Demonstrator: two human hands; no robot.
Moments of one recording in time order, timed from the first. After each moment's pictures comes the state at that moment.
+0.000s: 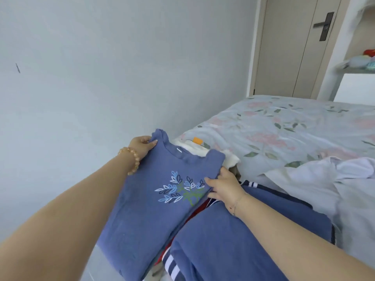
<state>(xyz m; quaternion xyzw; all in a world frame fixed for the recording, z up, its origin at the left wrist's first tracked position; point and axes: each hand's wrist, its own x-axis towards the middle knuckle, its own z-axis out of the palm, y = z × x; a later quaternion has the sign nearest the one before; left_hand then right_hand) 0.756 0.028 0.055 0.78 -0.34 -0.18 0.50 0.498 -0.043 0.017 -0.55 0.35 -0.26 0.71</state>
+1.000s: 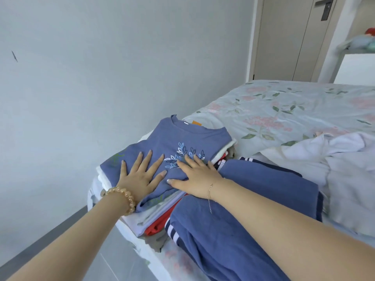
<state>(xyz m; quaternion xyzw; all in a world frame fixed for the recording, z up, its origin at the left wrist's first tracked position) 0.668 0.128 0.000 0.86 -0.50 -0.01 -0.11 0.505 0.002 0.020 -0.95 0.25 0.05 0.17</state>
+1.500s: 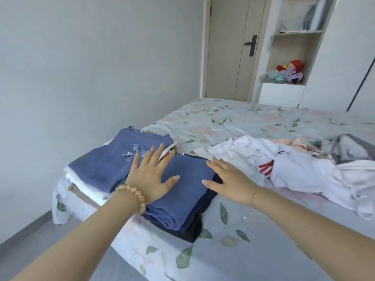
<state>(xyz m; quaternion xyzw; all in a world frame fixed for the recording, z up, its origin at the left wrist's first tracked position) 0.442 0.158 0.088 0.78 -0.61 0.09 0.08 0.220 0.047 0.095 -0.92 0.36 -0.06 0.16</state>
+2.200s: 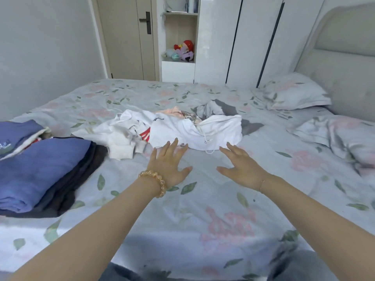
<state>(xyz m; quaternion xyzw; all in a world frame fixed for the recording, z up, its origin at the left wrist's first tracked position) 0.077 0.087 0.055 0.61 -0.79 -0.02 0.08 -0.162 0.098 0.084 -0.78 0.60 -0.08 0.12</state>
